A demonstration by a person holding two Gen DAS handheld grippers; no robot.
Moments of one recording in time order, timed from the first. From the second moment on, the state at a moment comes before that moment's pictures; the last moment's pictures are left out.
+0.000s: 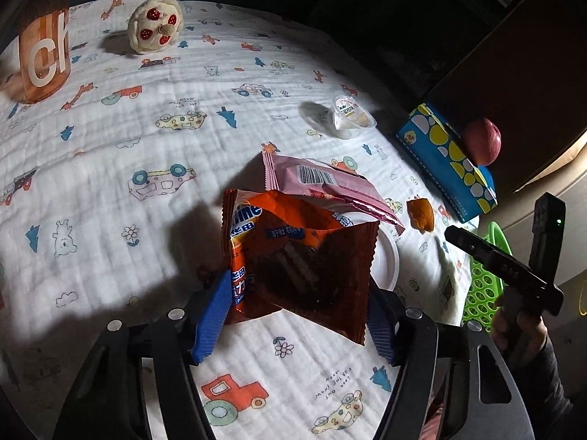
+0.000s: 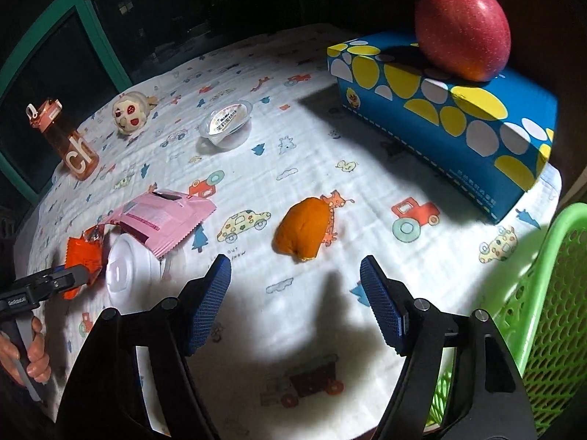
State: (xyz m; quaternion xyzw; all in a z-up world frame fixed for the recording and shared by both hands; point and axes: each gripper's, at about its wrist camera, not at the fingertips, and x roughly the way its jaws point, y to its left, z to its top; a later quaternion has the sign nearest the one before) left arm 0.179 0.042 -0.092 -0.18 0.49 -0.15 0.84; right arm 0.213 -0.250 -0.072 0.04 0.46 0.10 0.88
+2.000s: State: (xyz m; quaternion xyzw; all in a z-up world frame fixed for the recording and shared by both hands) left arm 0.153 -0.240 0.003 -0.05 0.43 -0.38 0.81; right arm 0.065 -0.443 -0.022 0.11 0.41 -0.05 0.90
